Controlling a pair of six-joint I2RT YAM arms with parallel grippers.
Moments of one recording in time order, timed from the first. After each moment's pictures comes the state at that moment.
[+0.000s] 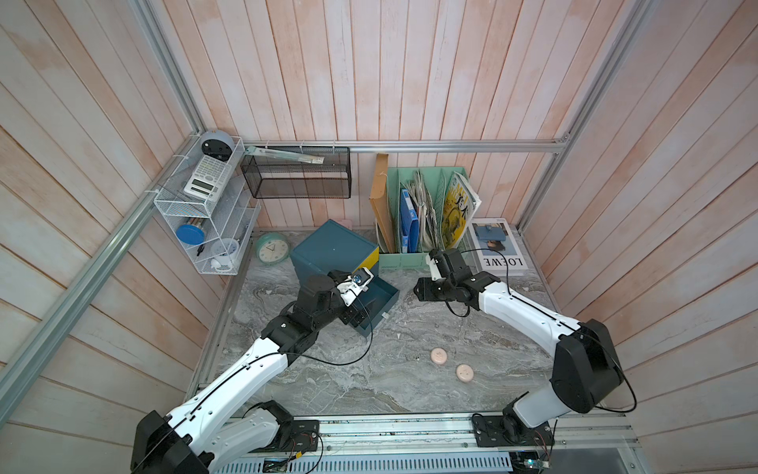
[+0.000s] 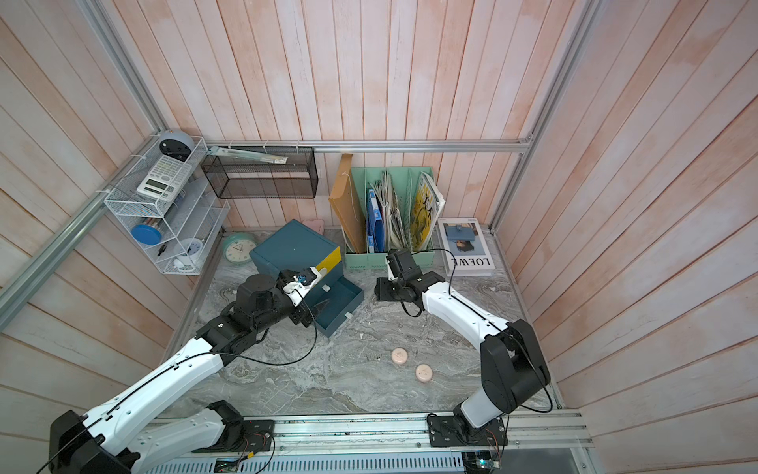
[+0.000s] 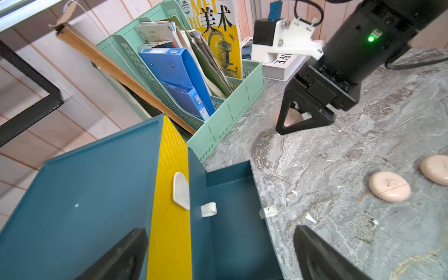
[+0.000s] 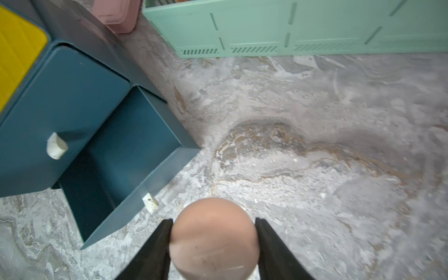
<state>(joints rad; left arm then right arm) -0.58 1.04 0.84 -0.21 0.07 0.39 0.57 1.58 1.17 -0.48 -0.09 0.44</state>
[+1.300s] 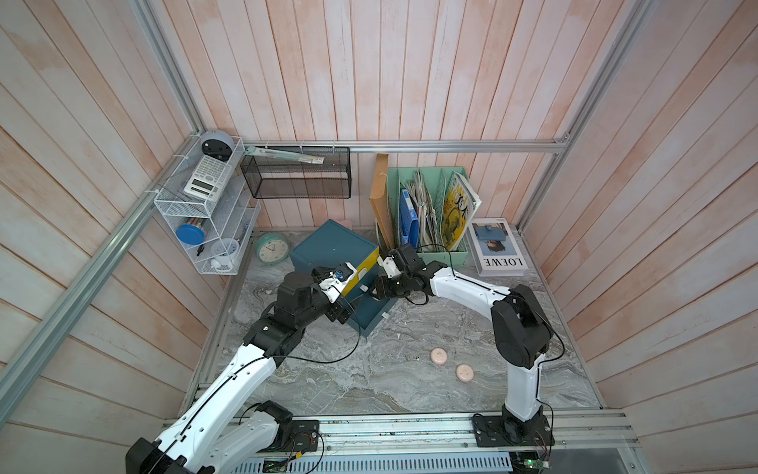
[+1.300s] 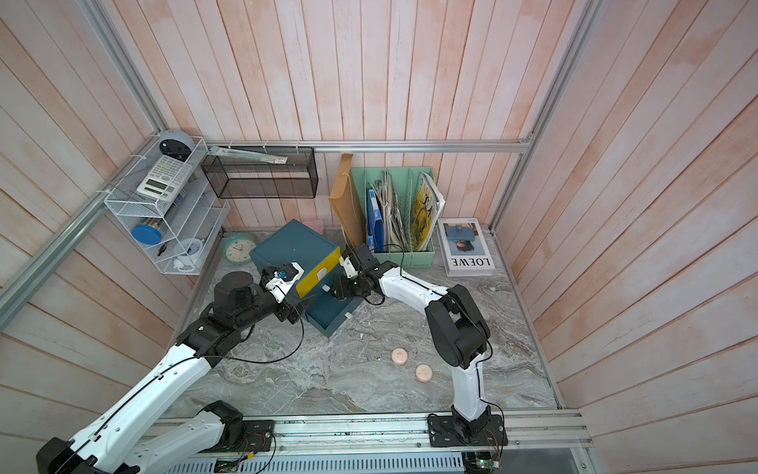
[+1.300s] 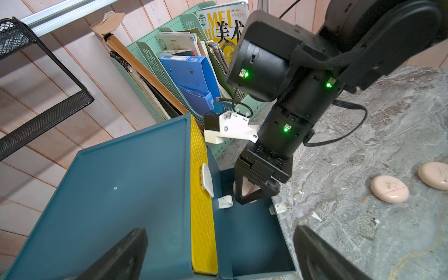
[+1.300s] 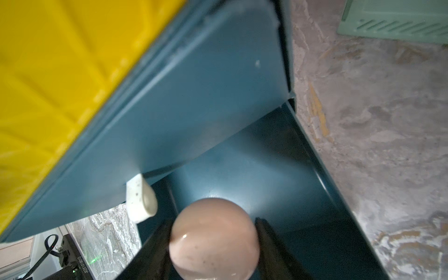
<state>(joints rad) -0.45 0.97 0.84 -0.25 0.21 0.40 0.69 1.98 1.49 -0.43 -0.34 0.45</state>
